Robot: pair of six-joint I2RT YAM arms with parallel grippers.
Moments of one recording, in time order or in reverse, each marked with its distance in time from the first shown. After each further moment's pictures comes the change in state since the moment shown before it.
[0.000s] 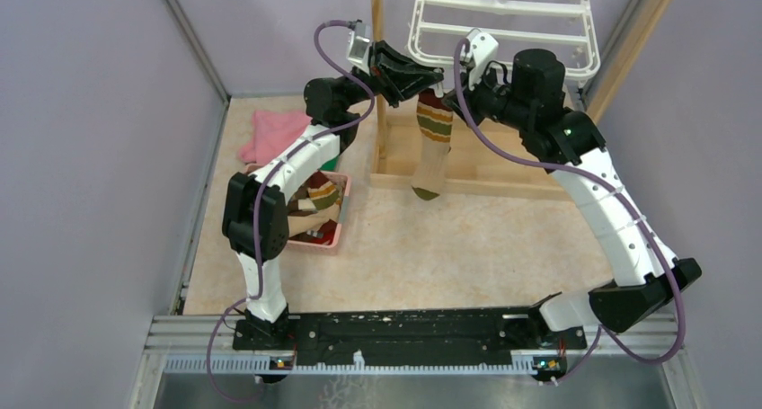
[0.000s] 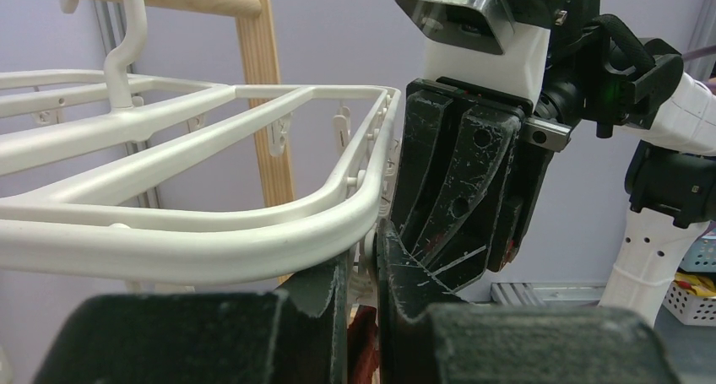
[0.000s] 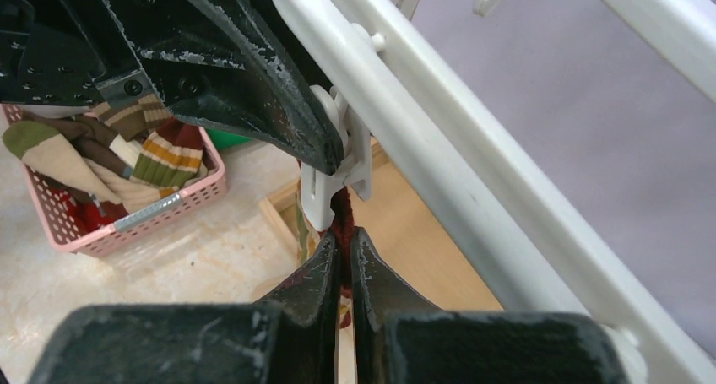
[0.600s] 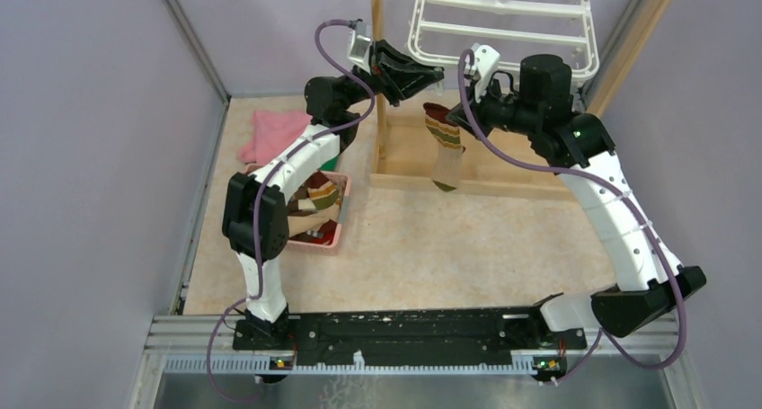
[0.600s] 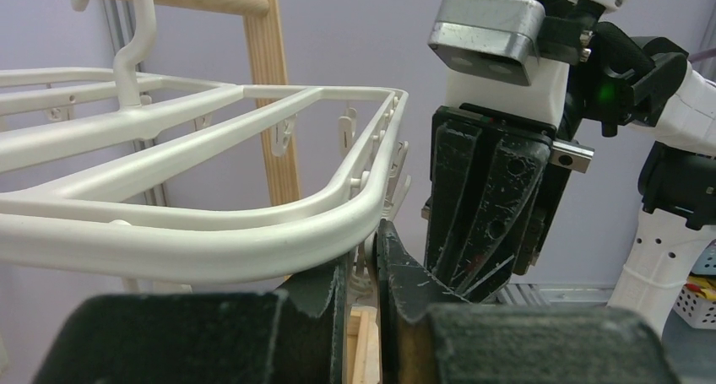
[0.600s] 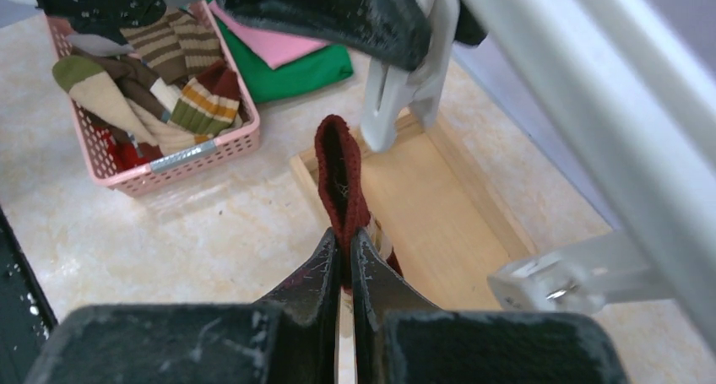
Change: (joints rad) left arm 0.000 0.000 0.006 -0.027 -0.009 0.024; right arm -0.043 -0.038 -0.037 -0.108 -0.136 -0.059
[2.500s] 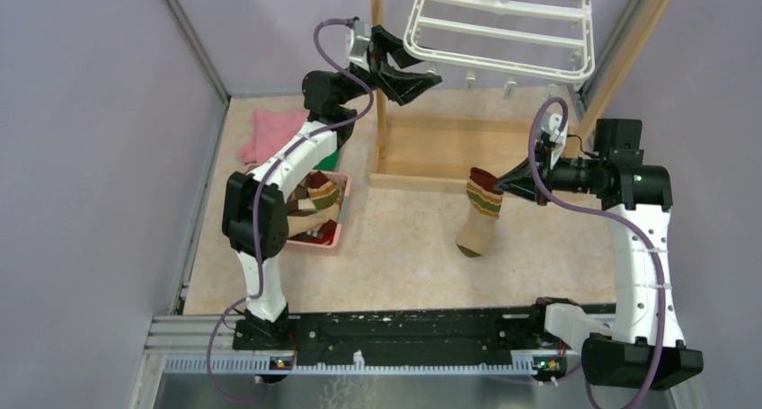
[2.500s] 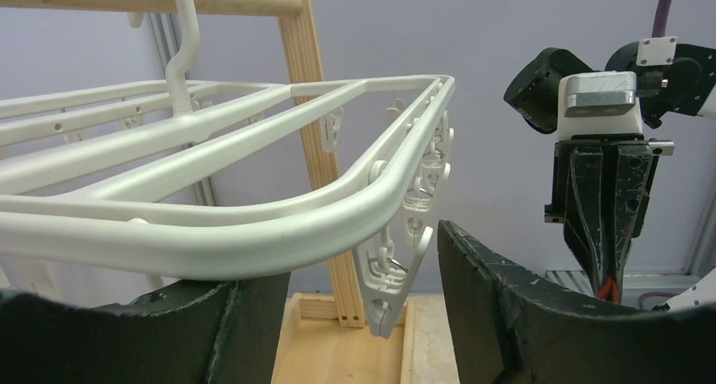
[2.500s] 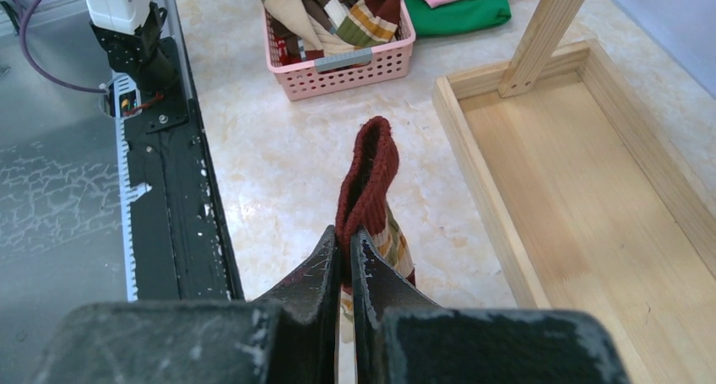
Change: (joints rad) left arm 0.023 0.010 0.026 -0.058 0.005 0.133; right arm -0.526 -0.284 -0.312 -0.474 -0.772 -0.460
